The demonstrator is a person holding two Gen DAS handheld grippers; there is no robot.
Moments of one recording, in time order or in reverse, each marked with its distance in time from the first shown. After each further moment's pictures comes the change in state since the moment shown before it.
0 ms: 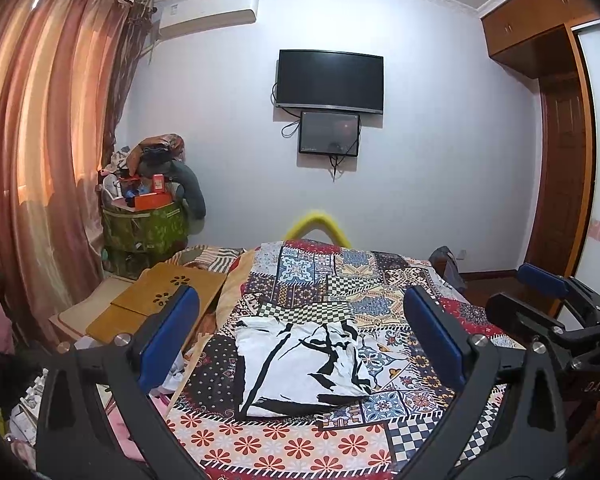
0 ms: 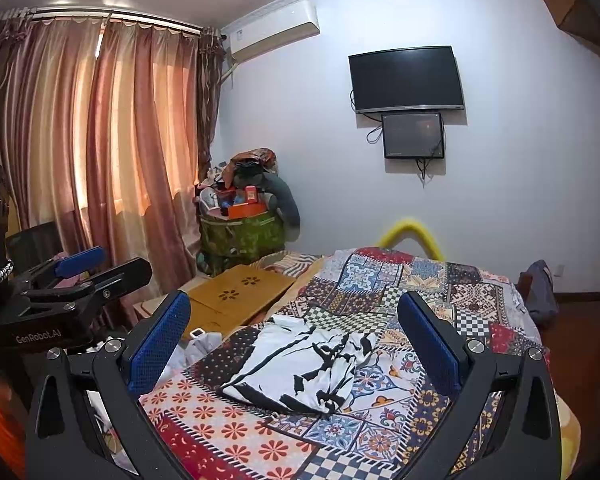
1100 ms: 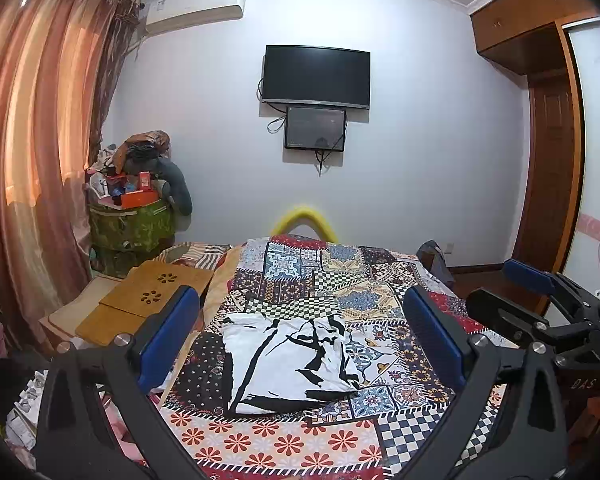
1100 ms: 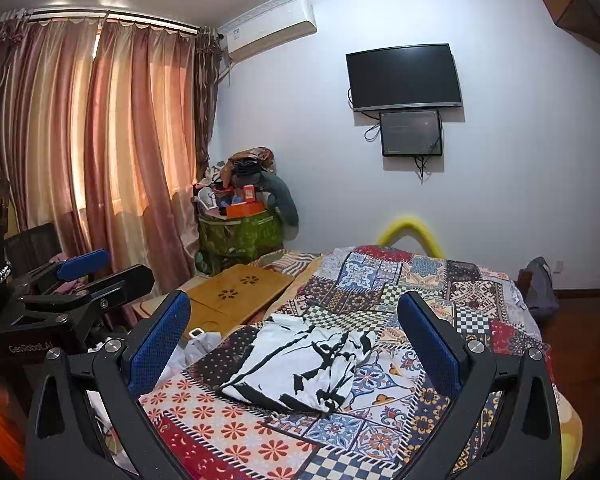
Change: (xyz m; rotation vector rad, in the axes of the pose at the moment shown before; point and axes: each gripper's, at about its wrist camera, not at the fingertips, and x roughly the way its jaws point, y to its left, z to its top) left arm 0.003 0.003 -0.003 0.015 0.018 -0.059; right arm 0.003 -0.001 -0.002 0.010 0.003 -0.006
